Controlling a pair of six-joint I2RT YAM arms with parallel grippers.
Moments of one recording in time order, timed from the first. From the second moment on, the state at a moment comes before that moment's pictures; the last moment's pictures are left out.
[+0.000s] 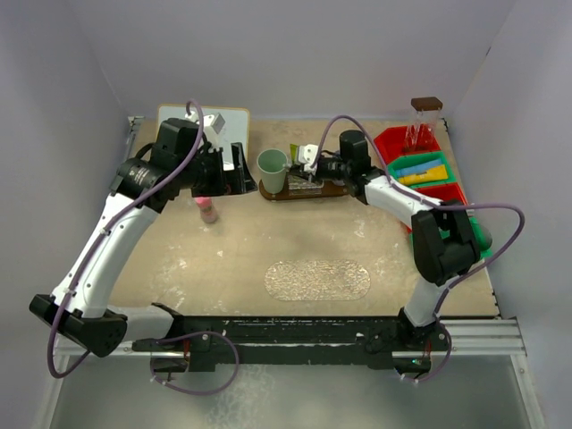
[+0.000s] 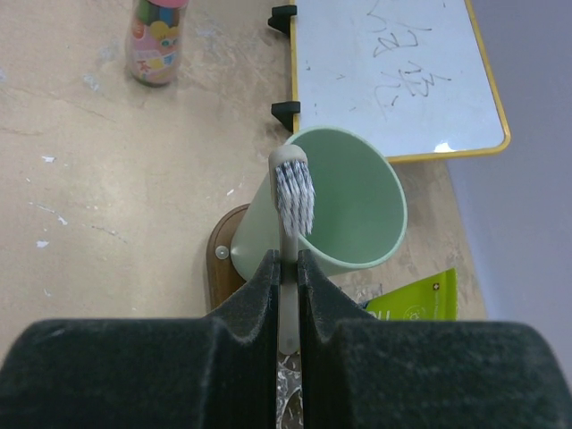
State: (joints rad) left arm -0.44 1.28 1.57 -1.00 0.19 -0.48; right arm 0.41 1.77 1.21 0.20 -0.87 -0.78
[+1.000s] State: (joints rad) left arm -0.44 1.32 1.61 -1.04 0.18 -0.44; right arm 0.41 1.86 1.17 0.33 -0.82 -0.77
